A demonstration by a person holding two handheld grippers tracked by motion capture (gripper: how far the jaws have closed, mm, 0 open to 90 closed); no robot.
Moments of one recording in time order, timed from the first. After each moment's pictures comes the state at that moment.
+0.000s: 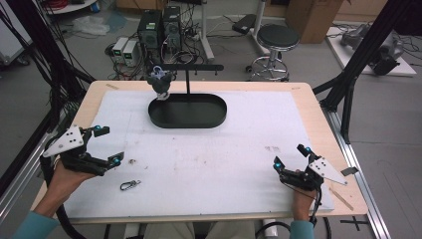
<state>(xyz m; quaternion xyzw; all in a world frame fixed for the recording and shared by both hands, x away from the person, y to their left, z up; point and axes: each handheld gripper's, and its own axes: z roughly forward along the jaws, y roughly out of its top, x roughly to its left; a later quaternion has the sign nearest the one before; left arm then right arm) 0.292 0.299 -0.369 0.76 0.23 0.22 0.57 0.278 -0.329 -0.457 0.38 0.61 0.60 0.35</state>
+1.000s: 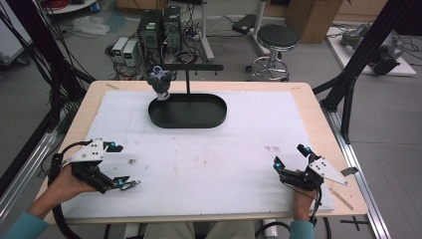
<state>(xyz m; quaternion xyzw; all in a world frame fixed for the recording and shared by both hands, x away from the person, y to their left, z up) 0.289 0.279 -0.388 0.87 0.16 0.13 0.45 0.278 -0.329 -0.457 0.38 0.61 0.60 0.34</state>
